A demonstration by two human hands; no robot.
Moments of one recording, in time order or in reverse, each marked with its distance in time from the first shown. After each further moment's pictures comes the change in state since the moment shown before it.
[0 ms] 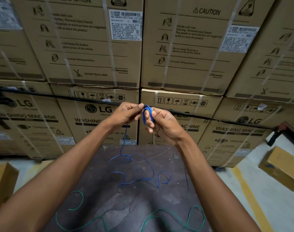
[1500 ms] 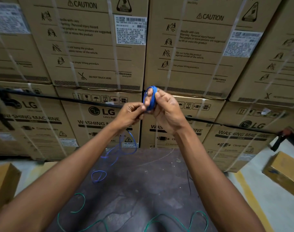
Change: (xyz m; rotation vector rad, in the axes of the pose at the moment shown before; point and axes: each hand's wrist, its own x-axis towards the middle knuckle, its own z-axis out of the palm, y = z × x) left_hand 0.004 0.007 0.005 -0.059 0.134 0.085; right_hand 0.039 -0.036 0.018 0.100 -0.023 -0.193
